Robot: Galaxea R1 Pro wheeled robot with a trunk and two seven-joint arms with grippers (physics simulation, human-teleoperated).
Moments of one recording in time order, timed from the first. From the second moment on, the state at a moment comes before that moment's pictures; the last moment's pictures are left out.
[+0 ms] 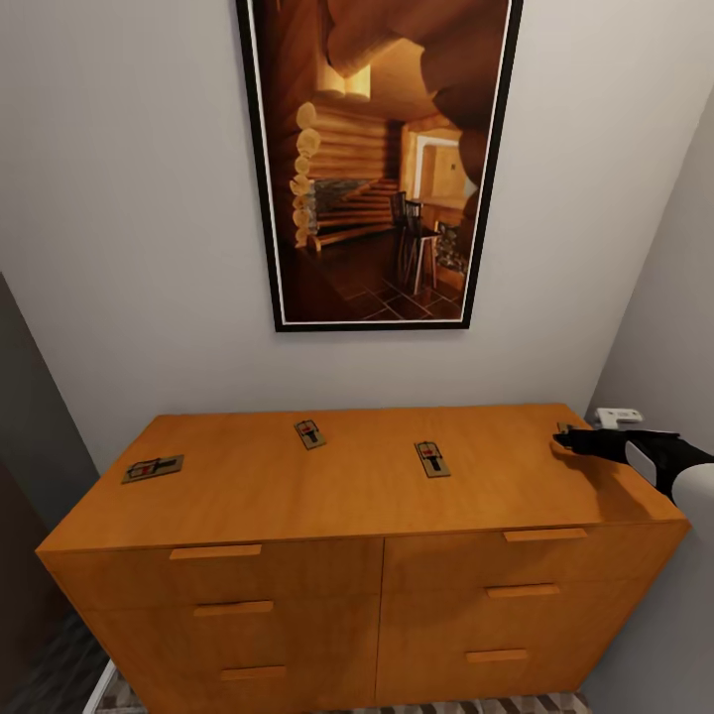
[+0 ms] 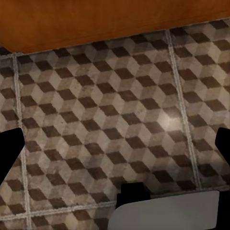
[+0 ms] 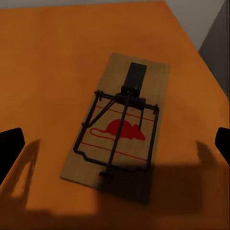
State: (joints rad) left arm -0.22 0.04 -0.10 0.07 -0.01 -0.51 0.02; right arm -1.26 -0.45 0.02 -0.02 0.02 0.18 0.31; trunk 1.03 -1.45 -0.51
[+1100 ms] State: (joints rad) left arm -0.22 0.04 -0.10 0.07 -0.01 -0.50 0.02; right arm -1.26 -0.44 0.02 -0.02 0.02 0.18 0.26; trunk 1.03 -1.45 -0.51
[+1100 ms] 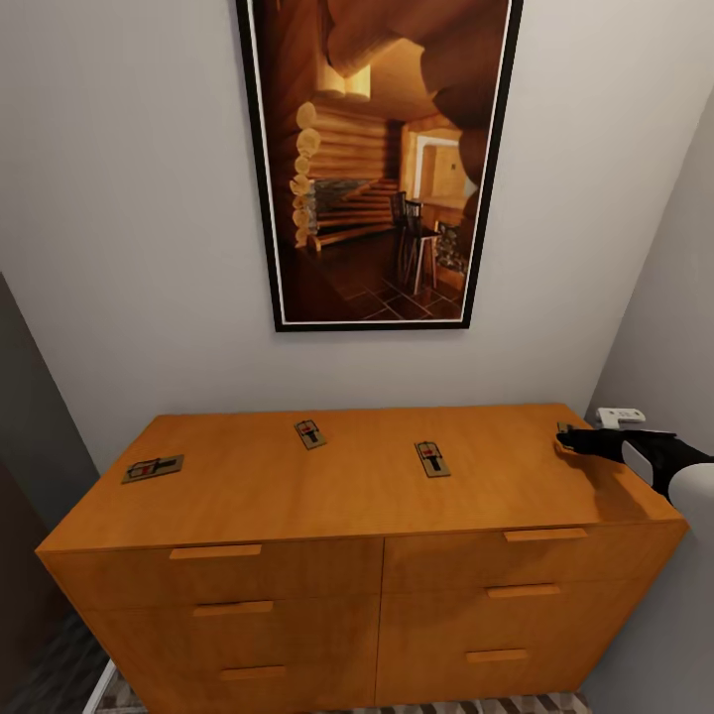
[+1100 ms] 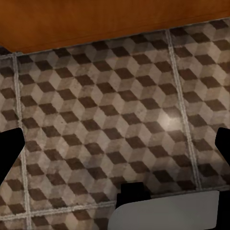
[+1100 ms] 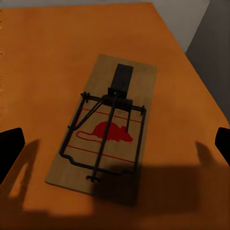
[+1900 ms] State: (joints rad) left arm -0.22 0.04 -0.10 0.07 -0.01 -0.50 0.02; right arm -1.26 -0.43 0.02 -0.02 0.02 0.18 0.25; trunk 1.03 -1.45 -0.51
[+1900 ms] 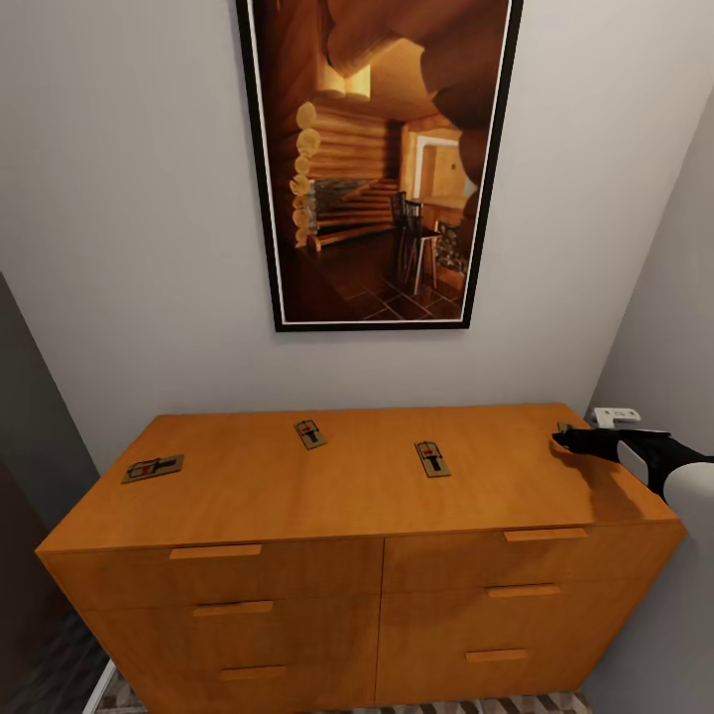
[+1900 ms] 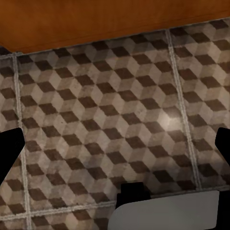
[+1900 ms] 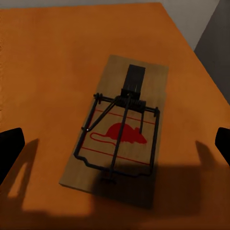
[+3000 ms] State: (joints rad) left arm -0.22 0.04 -0.10 0.07 -0.01 -0.50 0.02; right arm -1.26 -0.43 0.02 -0.02 0.02 0.18 0.26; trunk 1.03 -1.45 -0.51
